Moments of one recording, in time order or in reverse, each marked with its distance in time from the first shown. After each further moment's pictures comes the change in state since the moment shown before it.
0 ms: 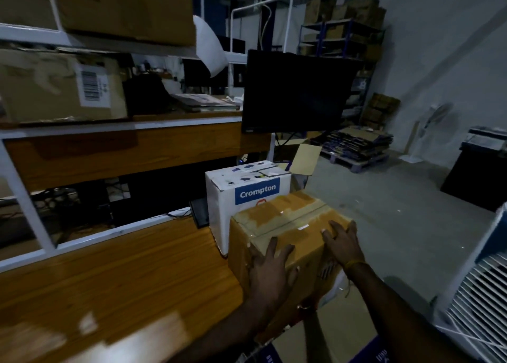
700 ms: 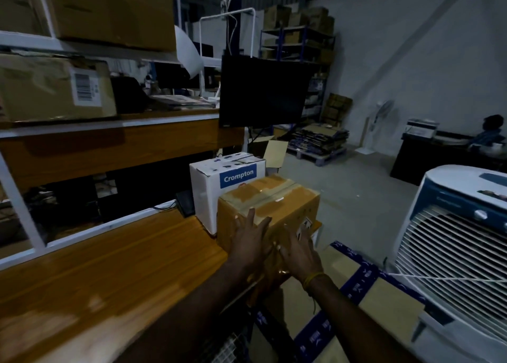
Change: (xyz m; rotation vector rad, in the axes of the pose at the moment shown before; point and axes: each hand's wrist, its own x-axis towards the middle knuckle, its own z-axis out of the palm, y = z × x) left_hand -0.059 -0.020 -0.041 0.046 -0.001 0.219; right_hand -0.197 -0.031 0.029 -0.189 0.058 -0.208
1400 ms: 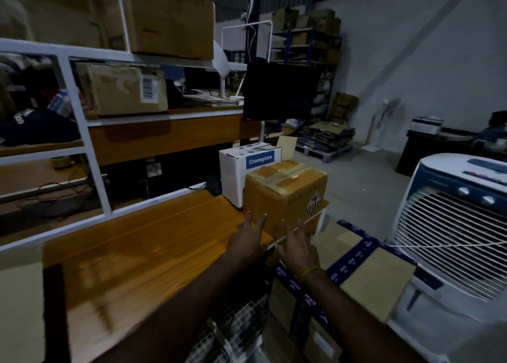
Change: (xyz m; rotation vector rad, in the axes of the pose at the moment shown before) left_hand -0.190 -0.027 -0.055 0.137 -0.068 -0.026; right_hand -0.185 -0.108 -0.018 -0.145 -0.034 0.011
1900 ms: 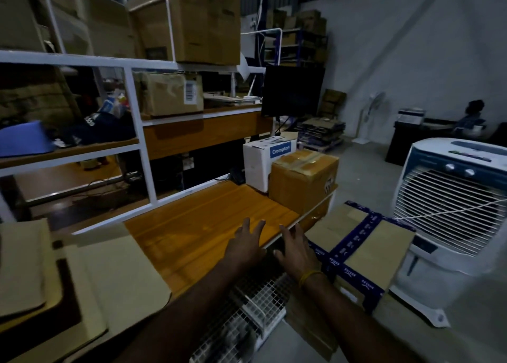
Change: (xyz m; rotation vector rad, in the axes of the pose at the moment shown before) left_hand -0.190 -0.126 -0.047 0.012 -0.034 0.052; right_hand -0.167 -0.164 0.026 0.046 -0.054 0.020
